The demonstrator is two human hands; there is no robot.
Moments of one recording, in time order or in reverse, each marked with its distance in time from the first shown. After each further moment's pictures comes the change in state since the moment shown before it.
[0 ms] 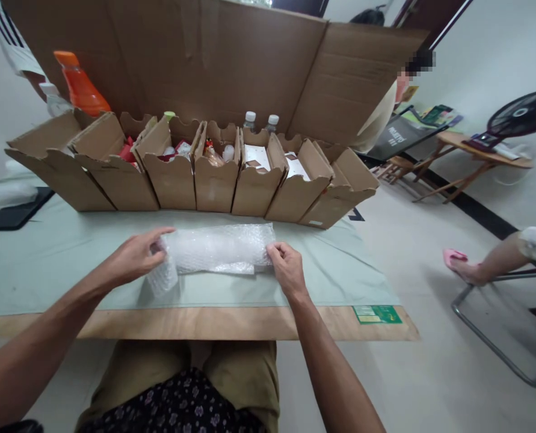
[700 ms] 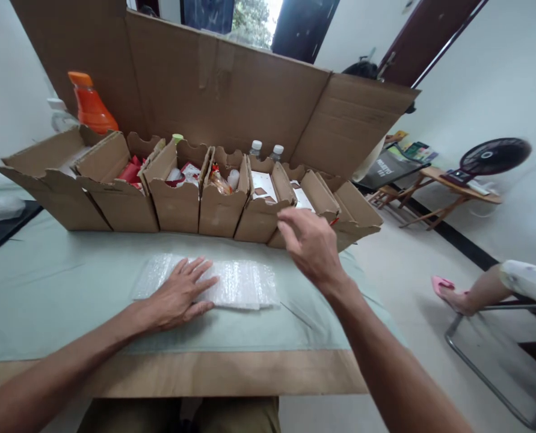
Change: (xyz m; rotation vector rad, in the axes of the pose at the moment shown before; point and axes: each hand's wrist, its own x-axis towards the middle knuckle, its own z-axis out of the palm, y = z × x) left_hand 0.029 0.019 0.062 0.136 -0.100 0.452; right_hand 0.090 -0.109 -0.016 -0.724 -0.024 -0.701
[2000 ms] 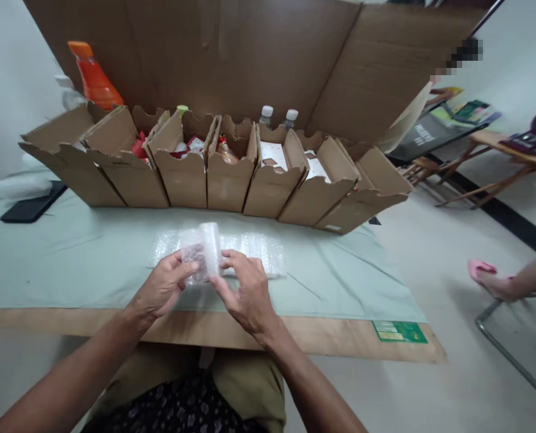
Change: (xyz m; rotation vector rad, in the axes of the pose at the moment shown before) left_hand -0.027 0.052 -0.007 -1.649 0.468 -0.518; right_hand -0.123 -0.107 0.069 0.471 -0.124 0.065
